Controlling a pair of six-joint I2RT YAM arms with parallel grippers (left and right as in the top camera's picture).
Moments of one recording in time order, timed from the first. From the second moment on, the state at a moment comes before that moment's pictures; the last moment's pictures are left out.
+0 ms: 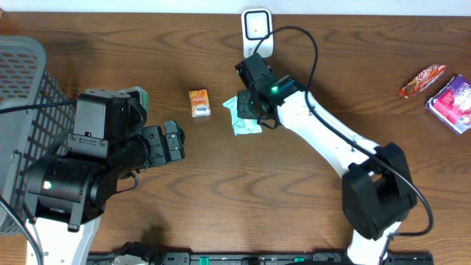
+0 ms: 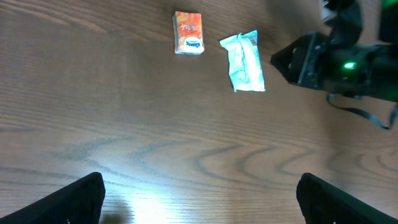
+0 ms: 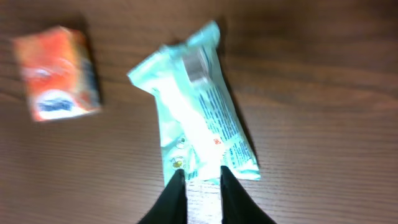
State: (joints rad) left arm -0.22 1.09 1.46 -1.34 0.12 -0.40; right arm 0.59 1.94 1.54 -0.74 0.04 0.60
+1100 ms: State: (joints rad) left arm -0.22 1.09 1.46 -1.34 0.12 -0.40; right arm 0.53 1.94 1.55 -0.77 0.07 0.58
